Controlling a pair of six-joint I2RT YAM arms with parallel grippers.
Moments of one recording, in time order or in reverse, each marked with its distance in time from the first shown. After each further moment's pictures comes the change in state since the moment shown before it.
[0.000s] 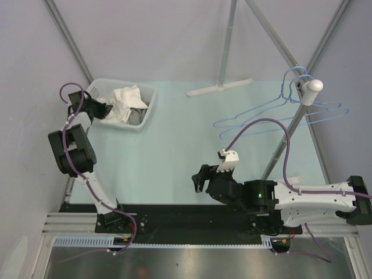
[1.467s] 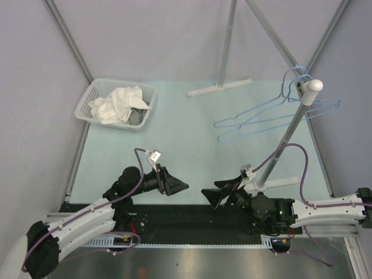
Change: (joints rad) left arm -1.094 -1.278 -1.210 0.405 0.075 0.066; right arm 0.079 -0.492 -0.625 0.707 -0.090 -0.312
